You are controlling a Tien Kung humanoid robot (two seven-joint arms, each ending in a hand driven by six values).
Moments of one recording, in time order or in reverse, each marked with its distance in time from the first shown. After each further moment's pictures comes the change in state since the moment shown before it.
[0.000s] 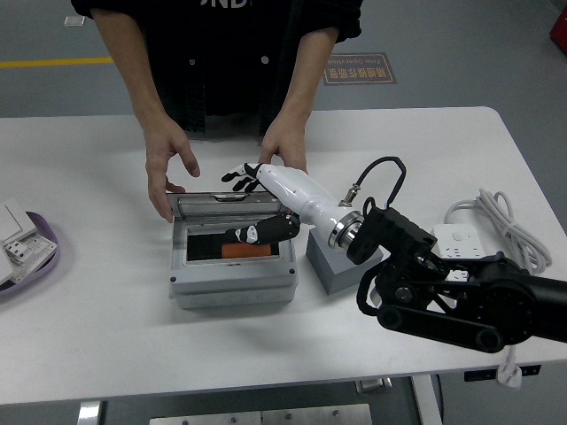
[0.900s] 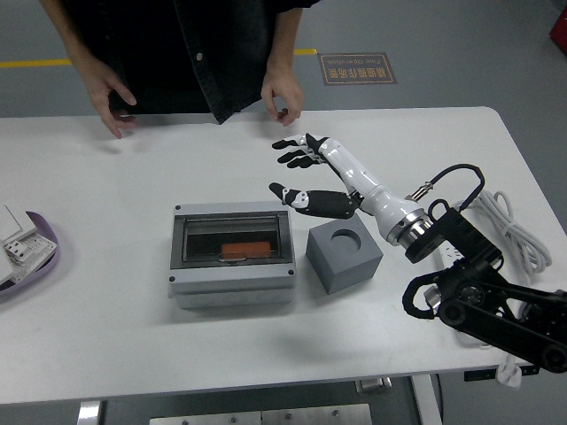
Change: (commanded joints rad) left arm 0.012 -0.009 0.011 0.001 -0.017 0.002 -0.007; right arm -0.315 -0.145 0.400 0.094 0.156 -0.016 0.231
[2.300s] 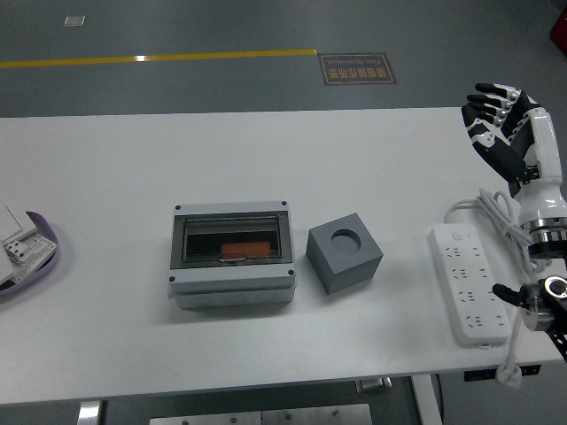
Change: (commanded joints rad) left arm -0.032 0.044 -0.037 -0.003 0.093 -0.011 0.016; right arm -0.423 0.036 0.568 -0.096 0.262 -0.059 0.430
